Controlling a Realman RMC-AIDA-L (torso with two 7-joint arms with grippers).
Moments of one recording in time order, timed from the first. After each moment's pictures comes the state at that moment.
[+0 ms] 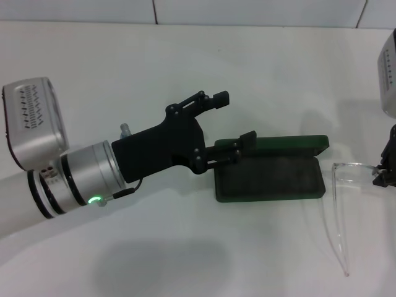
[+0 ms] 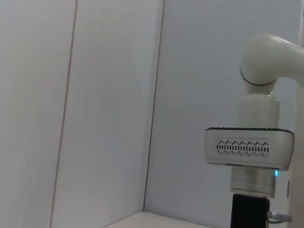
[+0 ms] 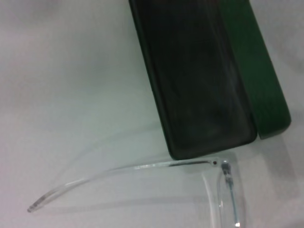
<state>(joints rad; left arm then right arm) -0.41 -2.09 1.56 0.45 0.91 1.40 -0.87 0.77 2.00 -1.23 -1.06 -2.71 -1.68 1.84</state>
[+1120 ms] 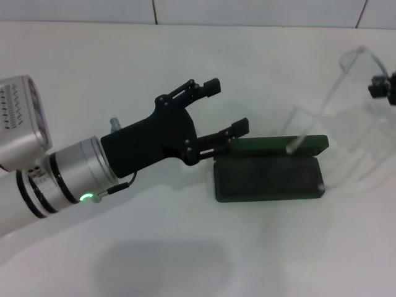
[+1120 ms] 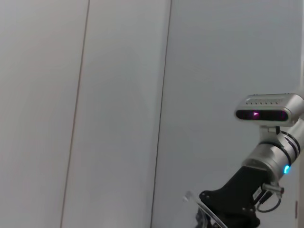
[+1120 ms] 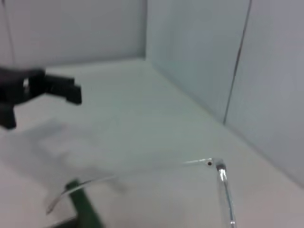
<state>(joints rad) -0.39 -2.09 1.52 0.45 0.89 1.45 -0.85 0.55 2.01 -0.70 -1.17 -2.16 -1.64 1.57</state>
